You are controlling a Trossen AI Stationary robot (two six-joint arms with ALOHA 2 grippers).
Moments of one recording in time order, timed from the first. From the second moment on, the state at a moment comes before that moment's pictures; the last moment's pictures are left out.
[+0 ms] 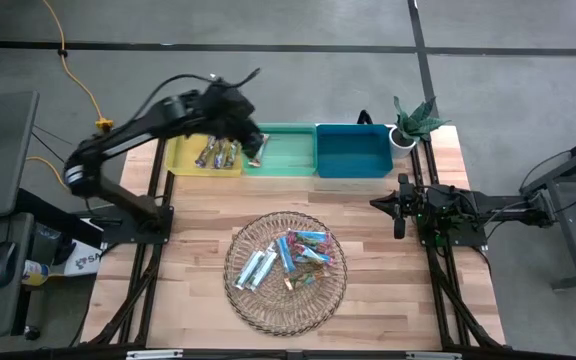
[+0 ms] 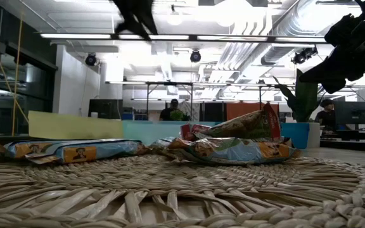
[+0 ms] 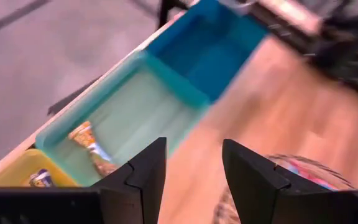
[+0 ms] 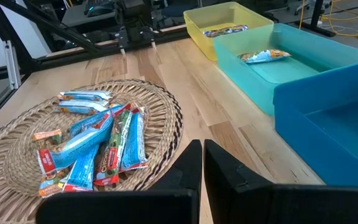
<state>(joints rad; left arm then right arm) 0.43 1.40 1.59 -0.92 -0.03 -0.27 0.01 0.14 0.14 -0.27 0.18 0.23</state>
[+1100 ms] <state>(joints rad) -0.37 1.19 1.00 -0.81 -0.35 -1.25 0.01 0.14 0.14 -0.27 0.18 0.23</state>
